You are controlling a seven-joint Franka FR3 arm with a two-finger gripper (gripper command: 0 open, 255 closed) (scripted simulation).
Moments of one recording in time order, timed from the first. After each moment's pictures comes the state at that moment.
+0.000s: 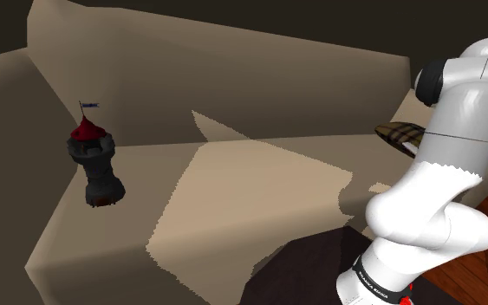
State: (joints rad) arm -0.81 0.33 -0.78 -1.78 0.36 2.06 -1.32
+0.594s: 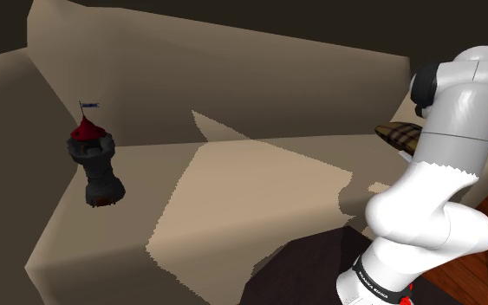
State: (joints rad) arm -0.83 0.39 -0.75 -1.84 0.42 2.16 -1.36
